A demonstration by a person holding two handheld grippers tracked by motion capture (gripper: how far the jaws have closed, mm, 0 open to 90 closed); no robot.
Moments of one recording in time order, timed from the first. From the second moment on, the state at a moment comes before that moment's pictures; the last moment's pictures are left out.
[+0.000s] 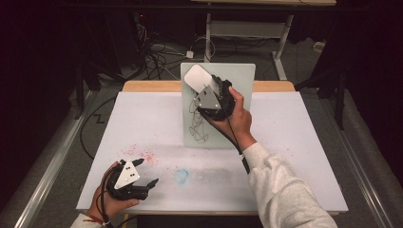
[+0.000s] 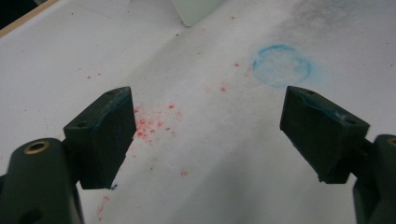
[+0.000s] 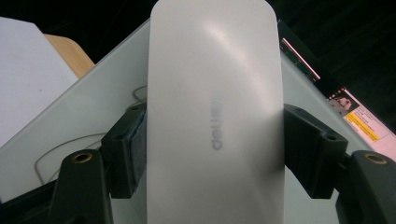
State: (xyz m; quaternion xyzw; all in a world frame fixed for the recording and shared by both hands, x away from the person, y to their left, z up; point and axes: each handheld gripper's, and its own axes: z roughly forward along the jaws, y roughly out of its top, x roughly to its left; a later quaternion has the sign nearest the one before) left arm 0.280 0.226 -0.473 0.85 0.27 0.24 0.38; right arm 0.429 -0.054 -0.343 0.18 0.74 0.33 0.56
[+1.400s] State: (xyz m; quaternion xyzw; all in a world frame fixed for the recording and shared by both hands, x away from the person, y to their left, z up) left arm 0.280 0.226 -0.473 0.85 0.27 0.24 0.39; right arm 0.428 -0.047 -0.355 0.18 0.72 0.33 0.59
